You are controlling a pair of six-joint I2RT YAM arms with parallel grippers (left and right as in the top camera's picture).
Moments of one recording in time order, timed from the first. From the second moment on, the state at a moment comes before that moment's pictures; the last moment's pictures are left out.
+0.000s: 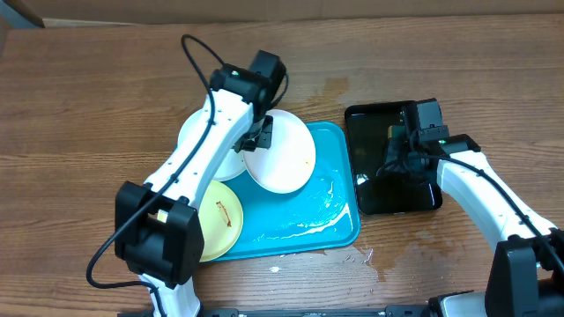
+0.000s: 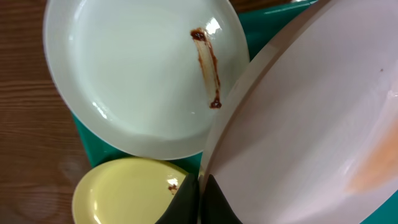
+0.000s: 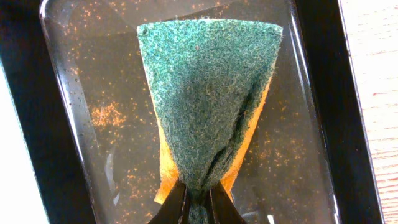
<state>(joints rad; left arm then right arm) -0.42 1.93 1.69 -1.29 -0.23 -0.36 0.17 1.58 0.97 -0.60 0.03 0.36</state>
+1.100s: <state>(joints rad) -0.92 1.93 1.70 -1.38 -1.13 -0.65 0.10 1.58 0.97 -0.60 0.04 0.36</state>
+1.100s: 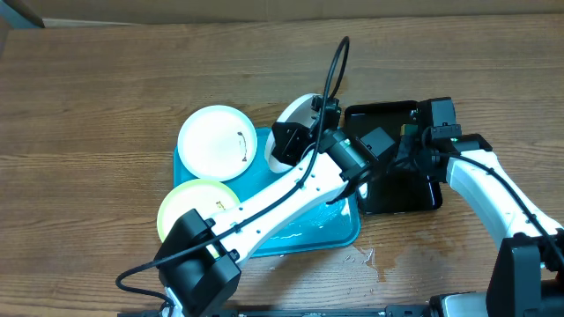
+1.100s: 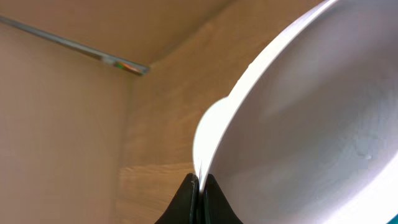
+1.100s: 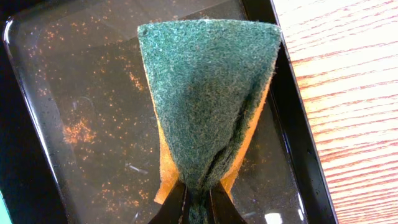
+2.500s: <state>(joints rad) 0.60 1.83 1.41 -0.89 -0.16 -0.42 0.10 1.58 0.97 -0.60 0.01 0.36</state>
